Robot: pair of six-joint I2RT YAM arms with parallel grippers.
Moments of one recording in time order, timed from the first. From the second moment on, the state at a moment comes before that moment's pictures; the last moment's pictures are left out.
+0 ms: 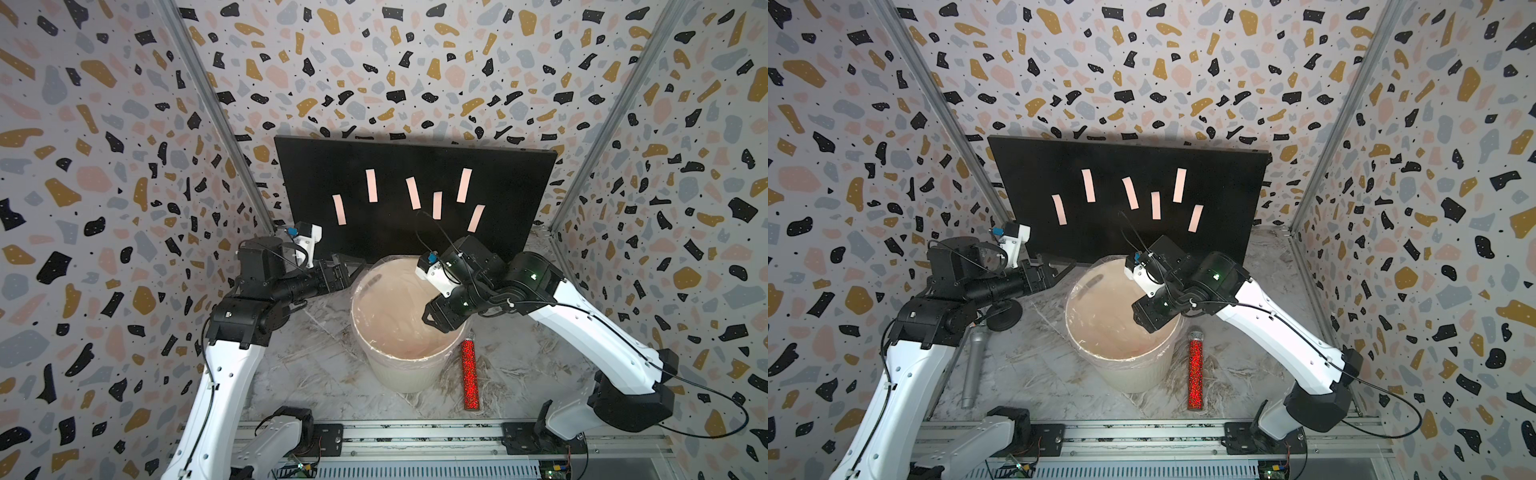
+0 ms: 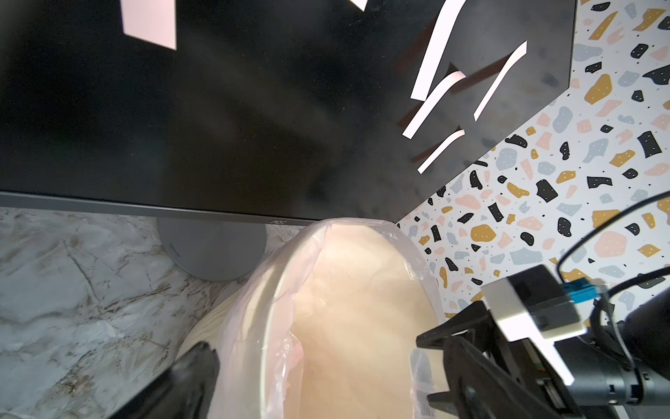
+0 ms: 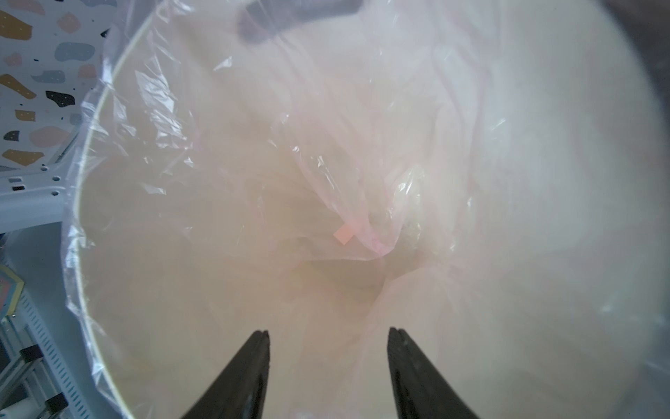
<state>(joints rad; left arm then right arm) -0.13 1.00 1.32 -0.78 0.66 -0.50 0.98 1.50 1.91 -1.35 -0.10 0.21</state>
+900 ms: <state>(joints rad) -0.13 1.00 1.30 -0.78 0.66 -0.50 0.54 1.34 1.74 -0.93 -0.18 0.40</state>
